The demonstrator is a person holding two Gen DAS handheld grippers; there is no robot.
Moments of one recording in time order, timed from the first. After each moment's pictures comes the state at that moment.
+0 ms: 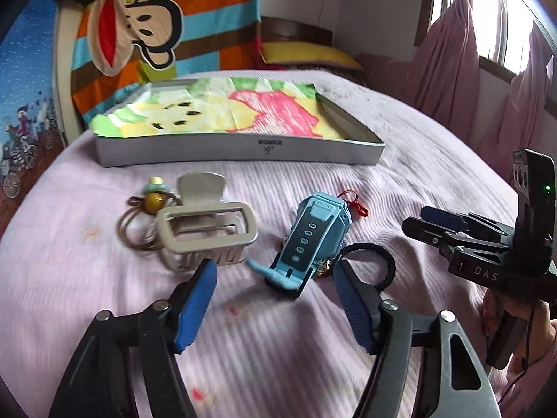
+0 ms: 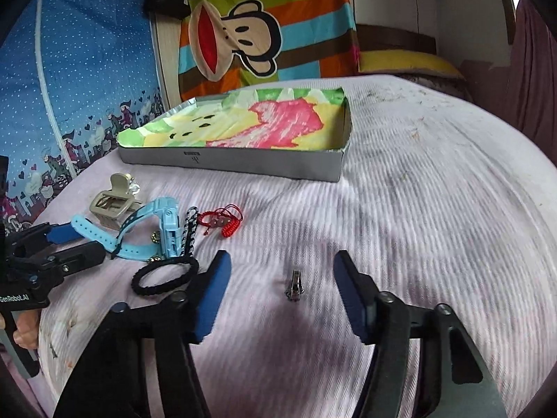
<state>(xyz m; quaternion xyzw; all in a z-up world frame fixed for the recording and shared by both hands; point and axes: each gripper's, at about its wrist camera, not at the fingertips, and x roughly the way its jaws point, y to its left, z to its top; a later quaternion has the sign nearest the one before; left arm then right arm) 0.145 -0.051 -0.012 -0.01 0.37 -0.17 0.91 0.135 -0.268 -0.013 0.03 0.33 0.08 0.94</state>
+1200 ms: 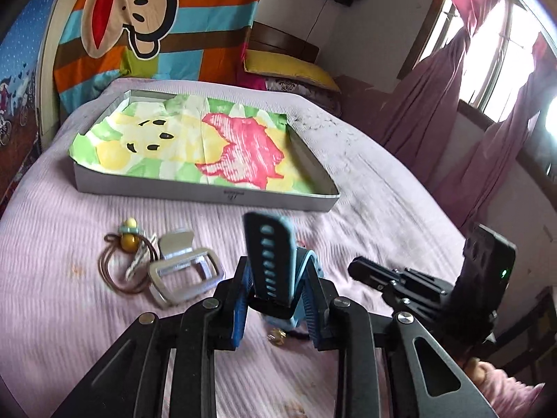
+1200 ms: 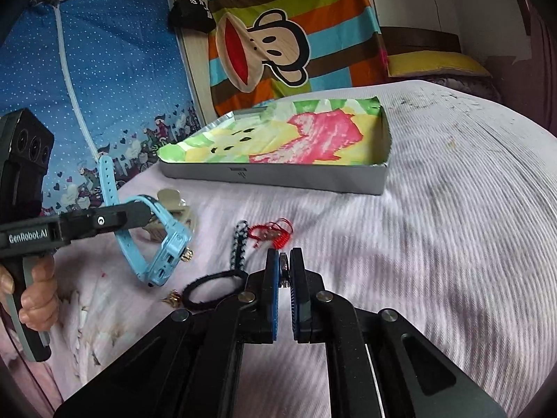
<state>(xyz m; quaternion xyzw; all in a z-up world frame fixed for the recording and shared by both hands) 0.160 -0.033 0.046 -0.11 0.36 -0.24 0.89 0.131 -0.261 -0.003 0.07 0.31 0.16 0.93</state>
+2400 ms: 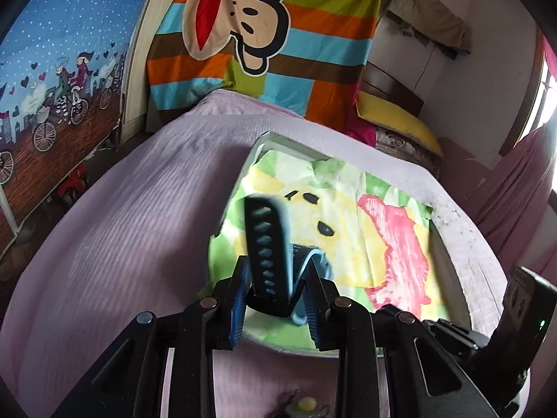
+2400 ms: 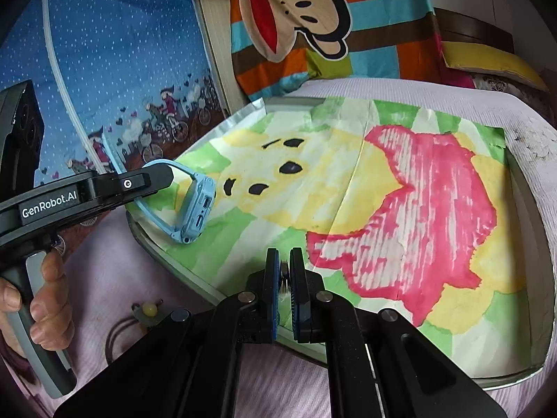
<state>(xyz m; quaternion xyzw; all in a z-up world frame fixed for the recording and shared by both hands) 0.304 0.072 0.025 -0.18 0.34 -0.04 0.92 0.314 -0.134 -0.001 0.02 0.37 0.21 0.90</state>
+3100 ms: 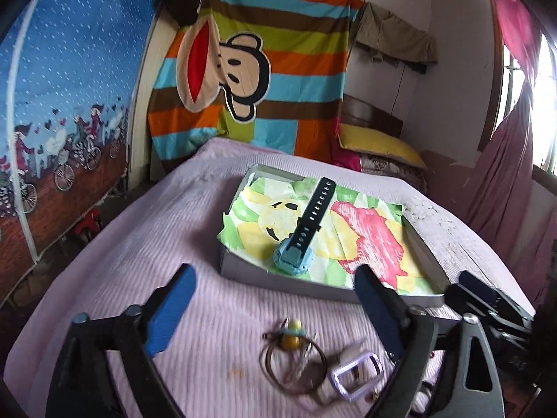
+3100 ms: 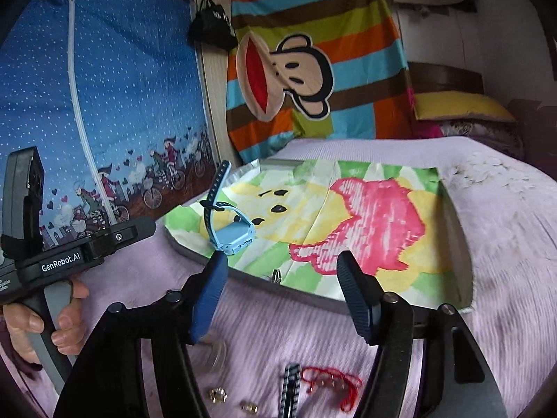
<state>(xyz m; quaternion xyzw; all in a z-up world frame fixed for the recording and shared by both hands) 0.187 0.057 0.044 -0.12 0.23 -0.04 0.96 0.209 -0.185 0.046 0.03 0.24 0.17 0.96</state>
